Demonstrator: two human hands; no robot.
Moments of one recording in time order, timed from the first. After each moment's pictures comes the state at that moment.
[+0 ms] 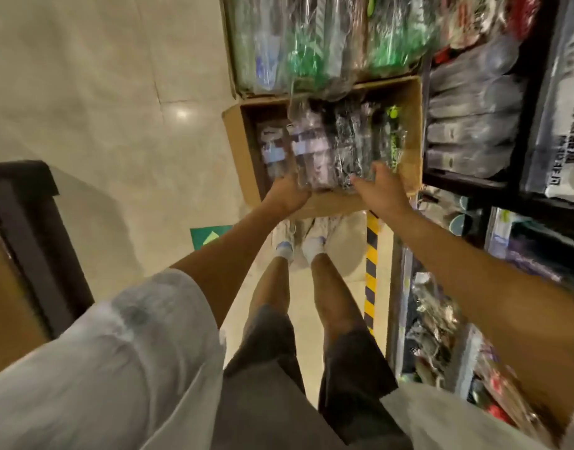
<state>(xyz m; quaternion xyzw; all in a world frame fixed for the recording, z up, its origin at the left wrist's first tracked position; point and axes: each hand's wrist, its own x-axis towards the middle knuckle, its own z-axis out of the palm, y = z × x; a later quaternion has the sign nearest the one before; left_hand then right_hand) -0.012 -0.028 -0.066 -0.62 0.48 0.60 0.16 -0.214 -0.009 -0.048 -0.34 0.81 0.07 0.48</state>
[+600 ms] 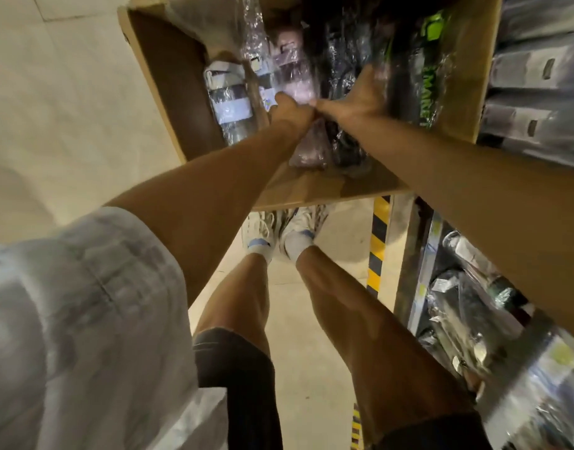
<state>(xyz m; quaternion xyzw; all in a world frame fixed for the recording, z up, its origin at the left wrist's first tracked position) -0.116 -0.056 -0.345 -0.75 0.26 0.61 0.05 -0.238 -0.069 -0.309 -0.32 0.81 0.09 0.49</state>
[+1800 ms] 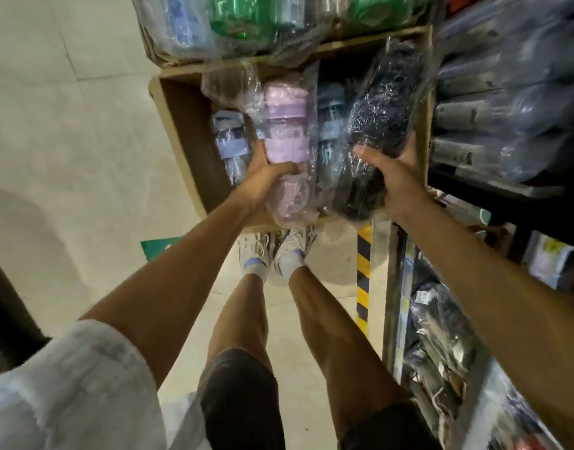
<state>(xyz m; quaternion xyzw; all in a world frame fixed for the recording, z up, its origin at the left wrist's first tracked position) -0.068 -0.024 -0.238 -0.61 0.17 0.76 -0.12 -0.304 -0.010 -0.189 -0.13 0.77 -0.26 0.57</state>
